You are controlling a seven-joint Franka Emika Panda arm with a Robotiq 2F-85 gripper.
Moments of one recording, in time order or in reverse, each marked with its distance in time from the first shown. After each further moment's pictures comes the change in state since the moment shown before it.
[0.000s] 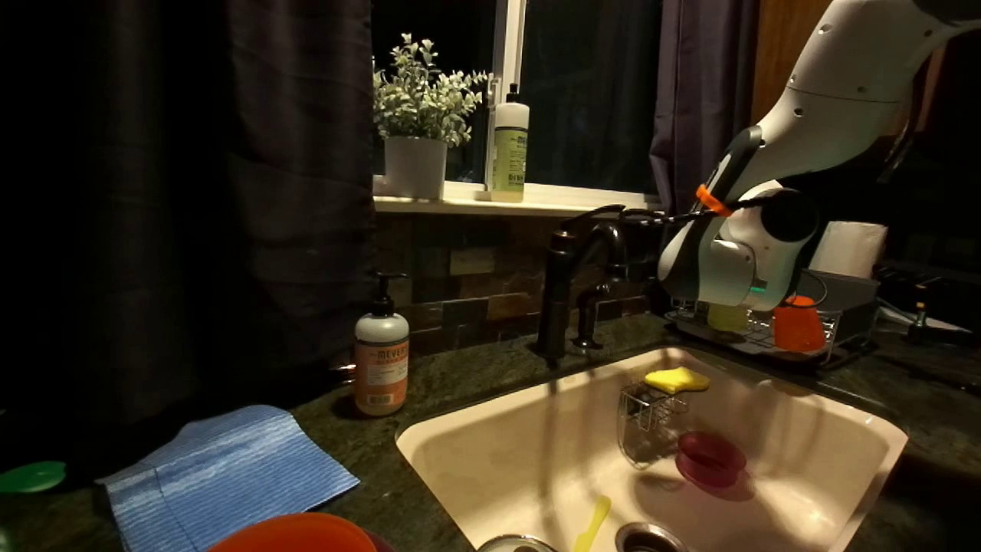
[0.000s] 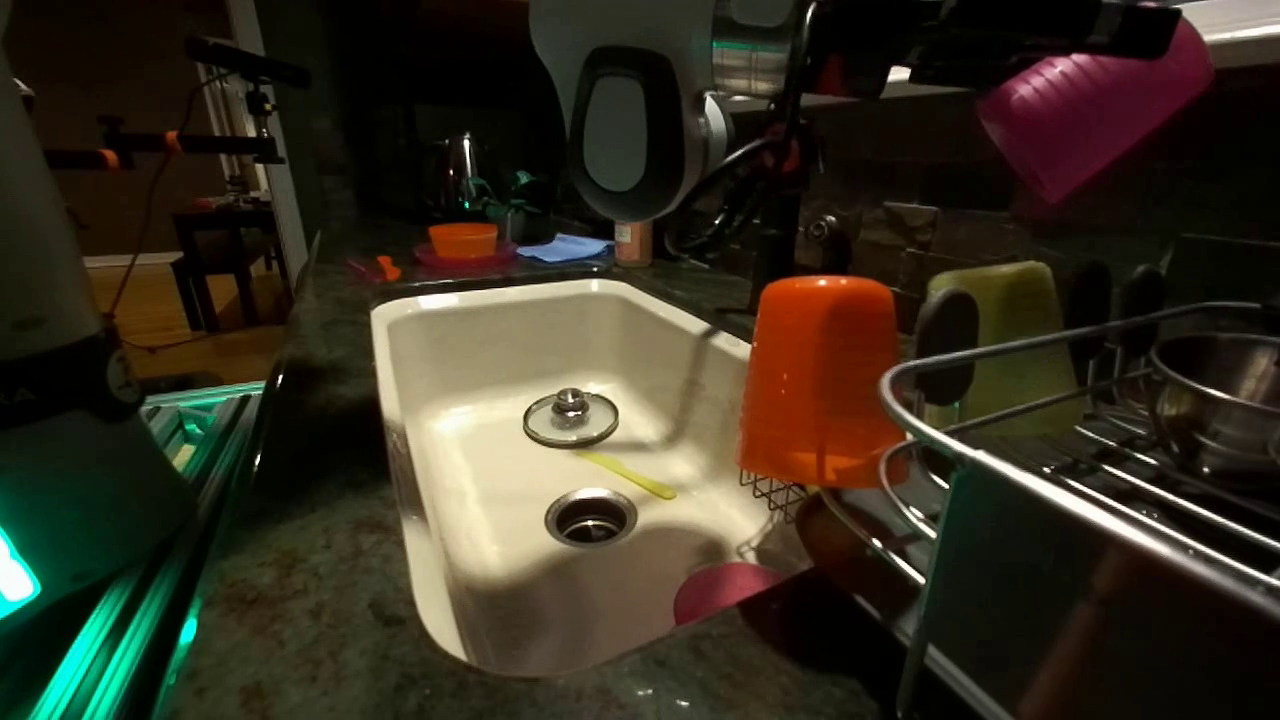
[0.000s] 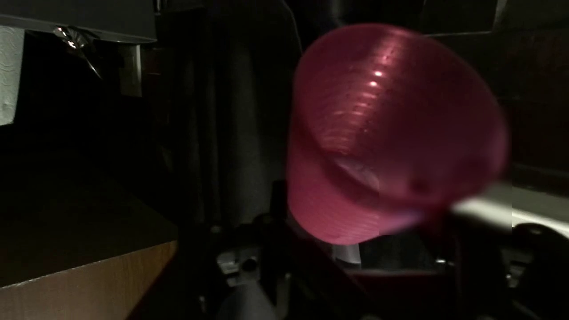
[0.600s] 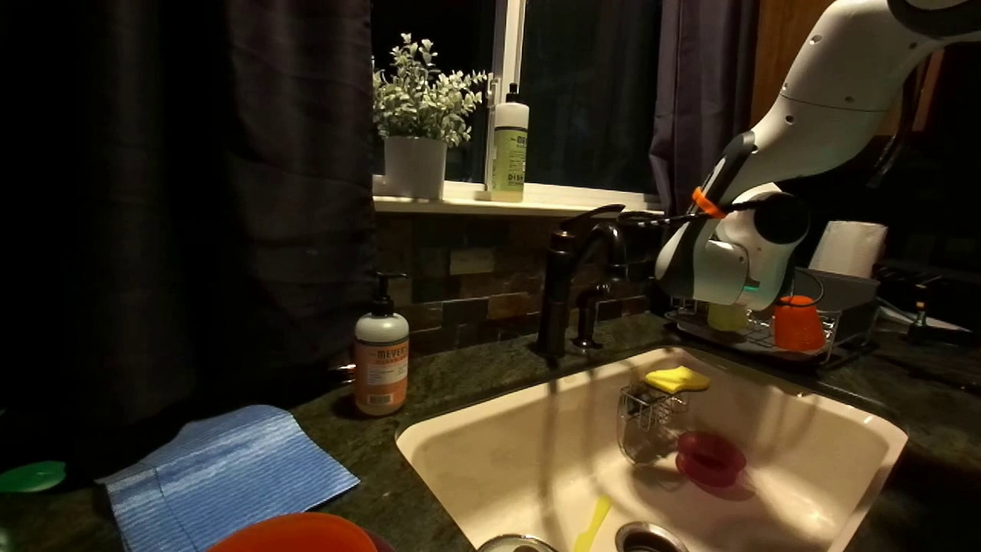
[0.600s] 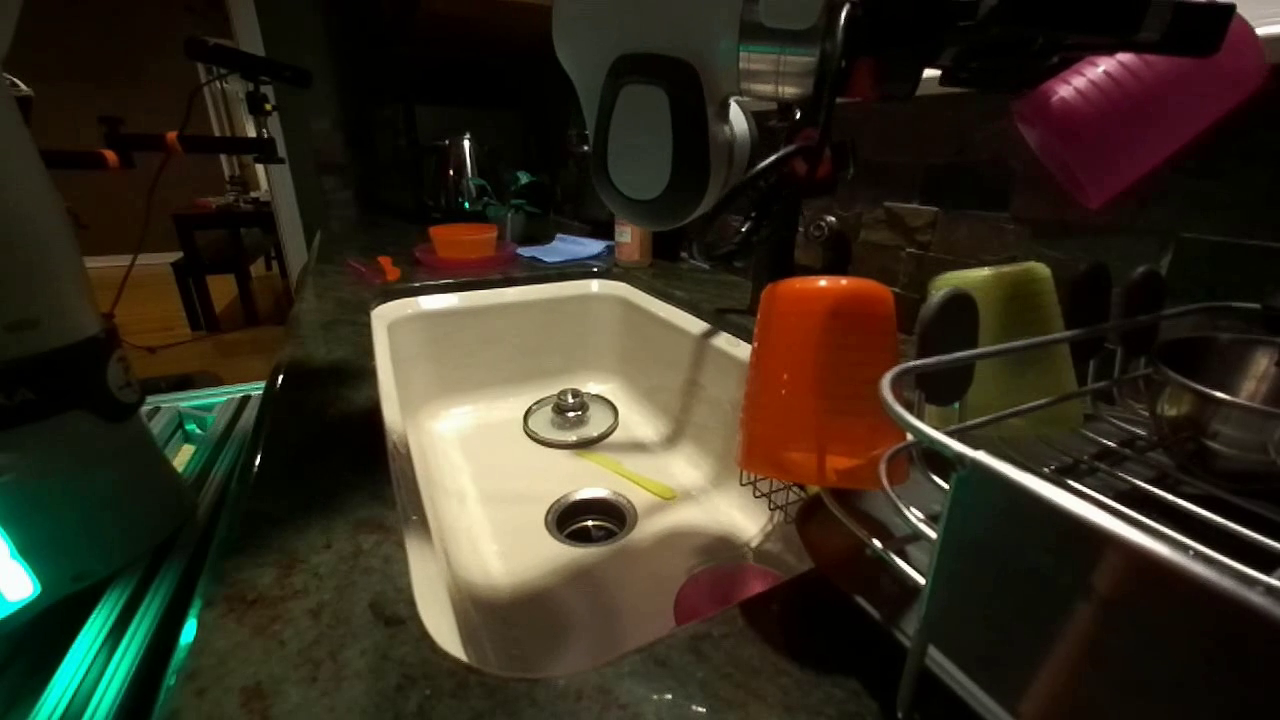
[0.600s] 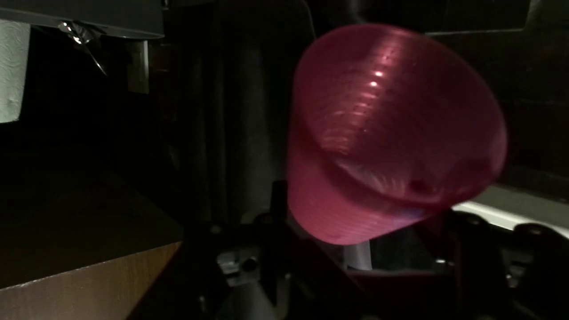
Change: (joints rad) arm -0.073 0.032 0.044 0.054 0.000 -0.001 -0.021
